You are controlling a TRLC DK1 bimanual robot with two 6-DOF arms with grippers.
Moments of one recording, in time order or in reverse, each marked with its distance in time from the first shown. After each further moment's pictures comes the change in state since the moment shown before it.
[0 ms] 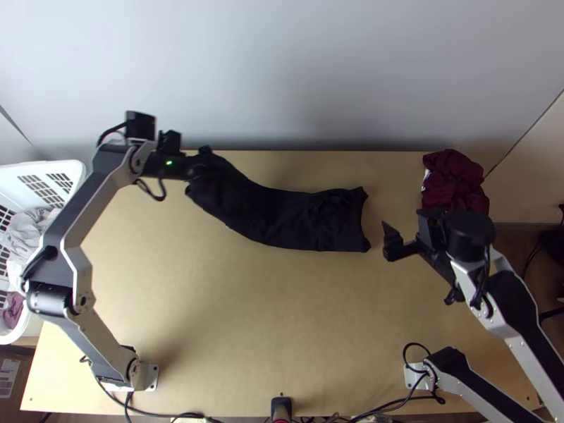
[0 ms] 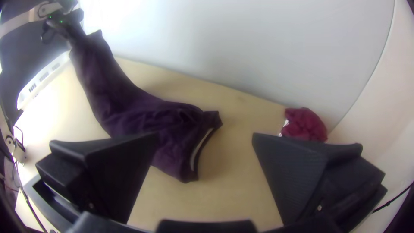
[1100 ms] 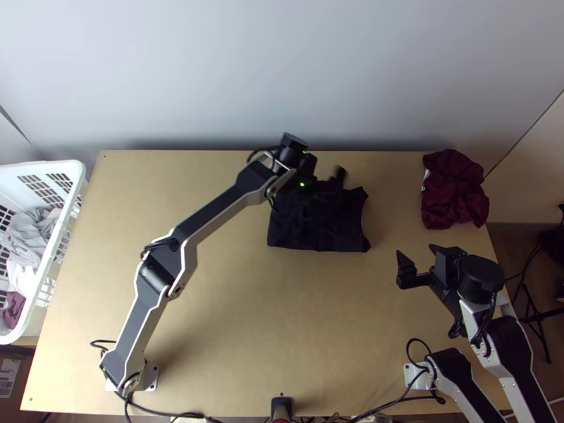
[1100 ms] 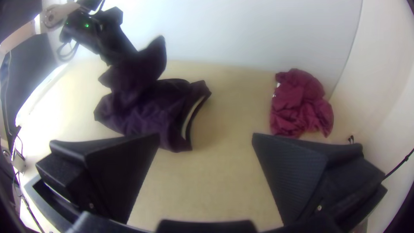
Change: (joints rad) left arm -0.564 0.483 0.543 0.138 -0.145 -0.304; right arm -0.151 -0.309 -0.339 0.045 -0.084 0.086
